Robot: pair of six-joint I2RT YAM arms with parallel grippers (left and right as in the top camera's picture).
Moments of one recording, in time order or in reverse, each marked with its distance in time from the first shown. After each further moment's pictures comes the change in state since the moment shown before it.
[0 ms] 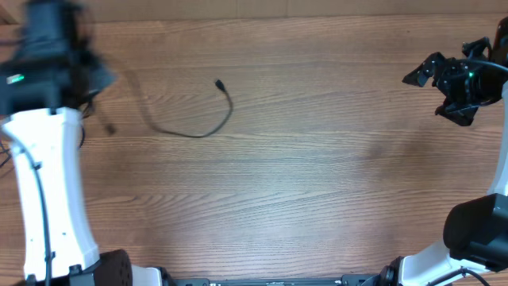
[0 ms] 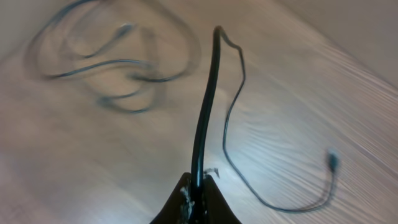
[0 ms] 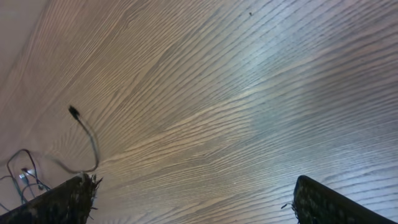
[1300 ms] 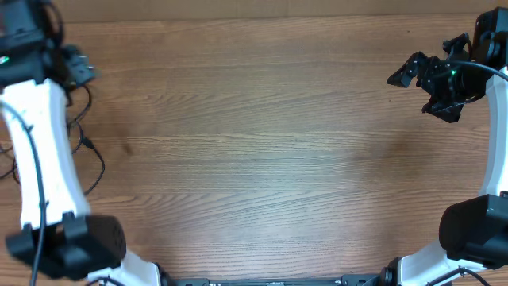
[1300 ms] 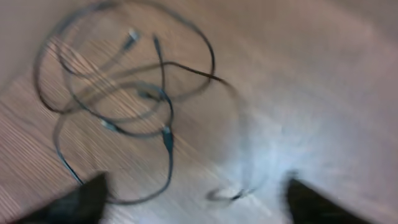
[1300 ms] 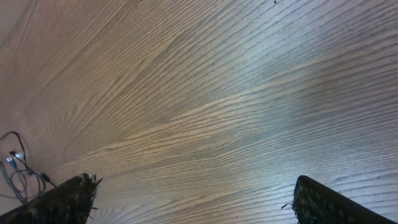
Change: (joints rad) left arm 0.106 0.176 -0.005 0.131 0.007 0.167; right arm 0.077 0.000 0.000 -0.002 0.016 -0.004
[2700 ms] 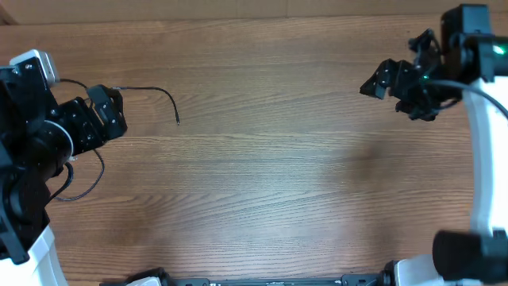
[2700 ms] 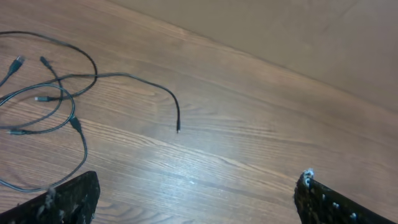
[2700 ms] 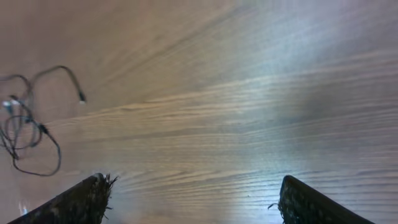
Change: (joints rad) left arm -0.022 -0.532 -0.005 -0.221 0.500 0.131; right arm 0.177 -0.137 0.027 -0.065 0.008 -0.034
